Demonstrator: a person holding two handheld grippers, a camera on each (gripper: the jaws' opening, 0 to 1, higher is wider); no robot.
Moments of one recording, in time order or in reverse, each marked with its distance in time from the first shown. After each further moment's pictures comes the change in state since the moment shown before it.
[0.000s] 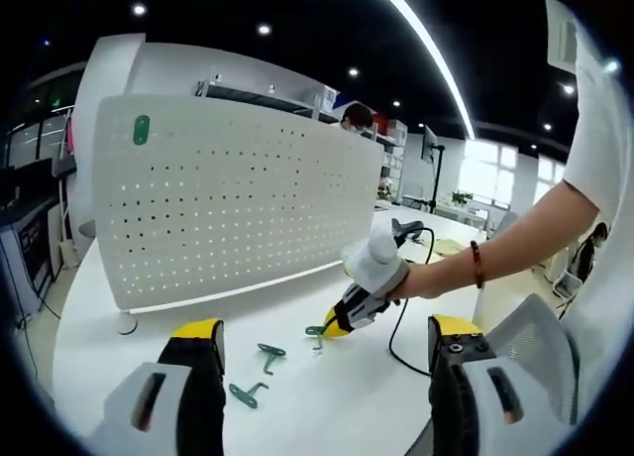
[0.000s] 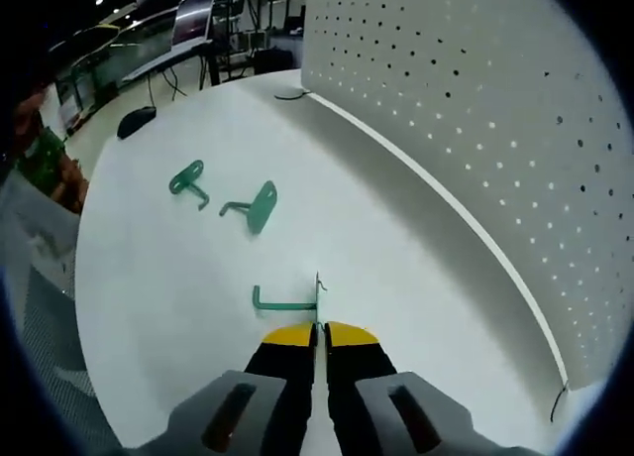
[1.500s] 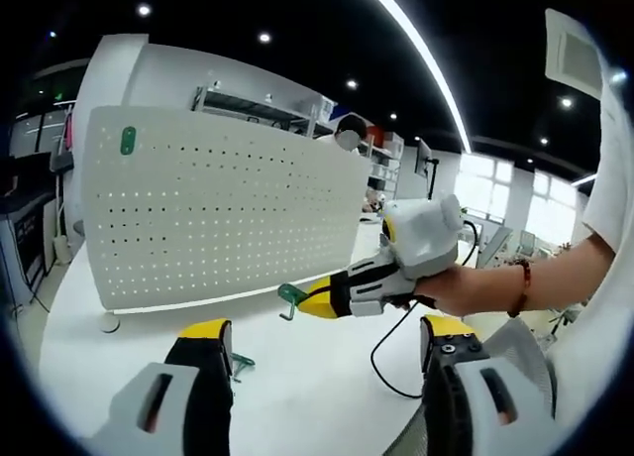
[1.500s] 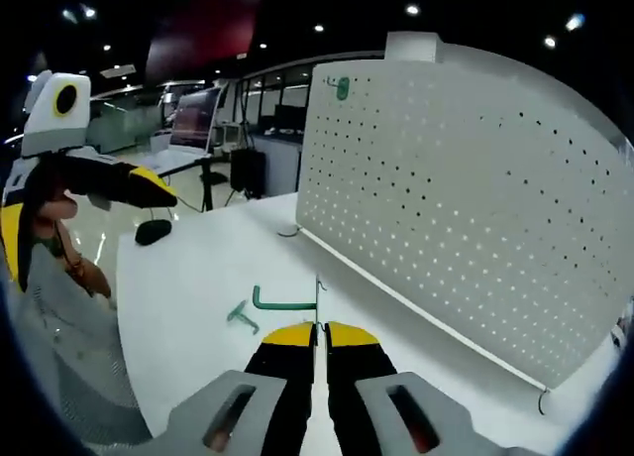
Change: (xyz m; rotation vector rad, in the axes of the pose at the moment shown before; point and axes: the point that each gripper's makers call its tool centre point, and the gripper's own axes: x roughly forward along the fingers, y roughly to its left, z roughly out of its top) left arm 0.000 -0.042 0.014 -0.041 -0.047 -0.028; right arm -0.115 0.042 0.089 0.050 -0.448 -0.148
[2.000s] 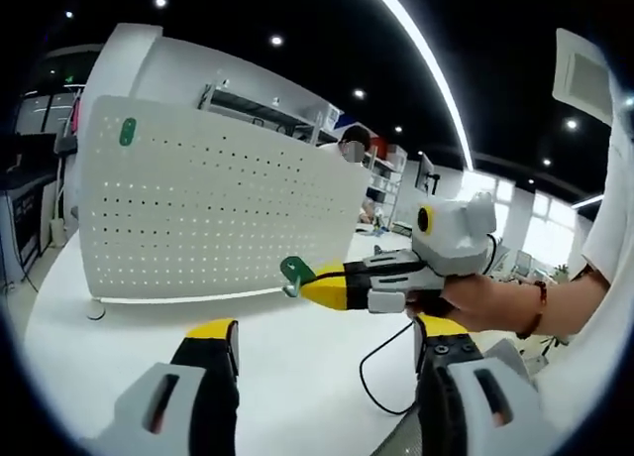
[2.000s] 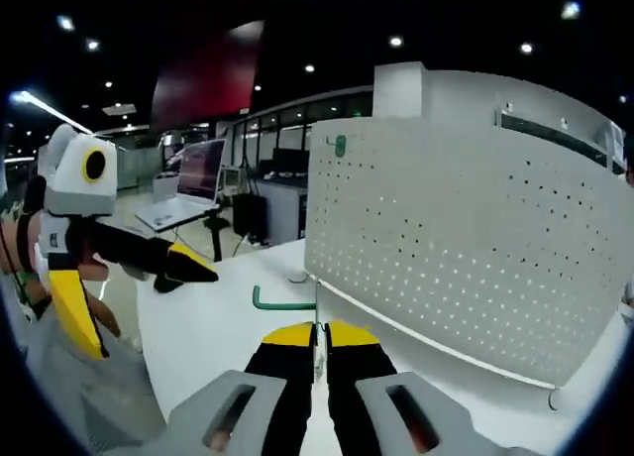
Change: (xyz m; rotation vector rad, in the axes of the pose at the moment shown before) left arm 0.007 -0.016 0.005 -0.072 -0.034 -0.010; right arm -0.039 0.009 0.048 0.063 -0.201 0.007
